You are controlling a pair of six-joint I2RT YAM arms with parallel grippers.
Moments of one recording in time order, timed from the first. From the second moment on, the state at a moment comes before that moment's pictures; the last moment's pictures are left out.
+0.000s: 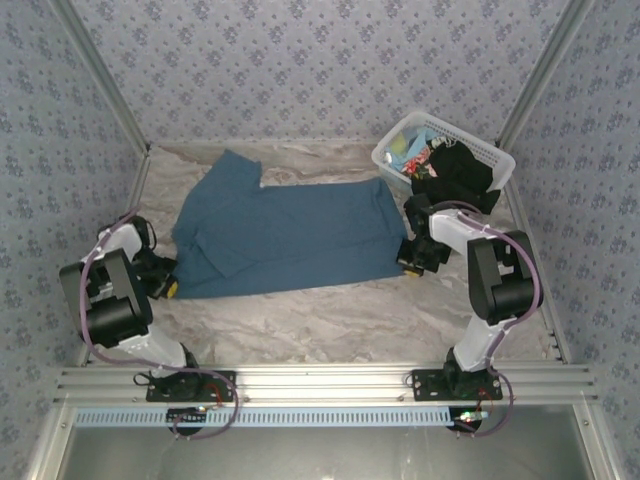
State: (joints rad) left arm 0.35 1.61 0.97 -1.03 0.02 -0.78; right arm 0.21 1.74 1.06 -0.86 -0.04 0.56
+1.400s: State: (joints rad) left arm -0.12 1.61 0.94 -0.85 0.19 -1.07; right arm 0.39 1.57 1.12 -0.76 -0.27 0.53
